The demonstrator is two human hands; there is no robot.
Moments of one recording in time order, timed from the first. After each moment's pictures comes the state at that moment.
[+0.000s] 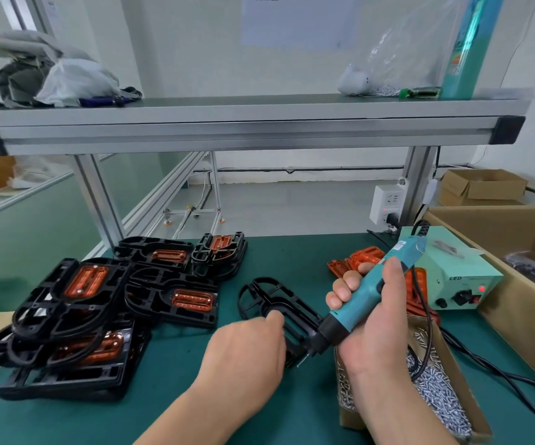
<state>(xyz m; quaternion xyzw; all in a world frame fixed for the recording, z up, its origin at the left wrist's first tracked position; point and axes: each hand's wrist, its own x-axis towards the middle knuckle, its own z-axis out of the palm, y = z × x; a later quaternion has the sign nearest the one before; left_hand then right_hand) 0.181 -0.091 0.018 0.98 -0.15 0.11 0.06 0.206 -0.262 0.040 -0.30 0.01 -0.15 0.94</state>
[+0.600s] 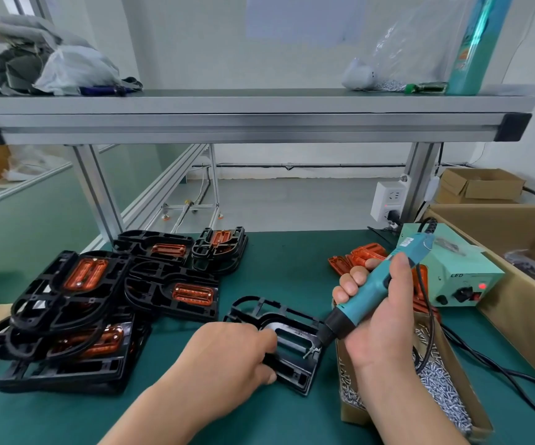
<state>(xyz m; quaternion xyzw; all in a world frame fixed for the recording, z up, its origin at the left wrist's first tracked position) 0.172 -0.059 0.039 0.97 -0.23 -0.01 0.02 0.210 -0.269 0.035 -0.30 0.01 -0.15 0.94</state>
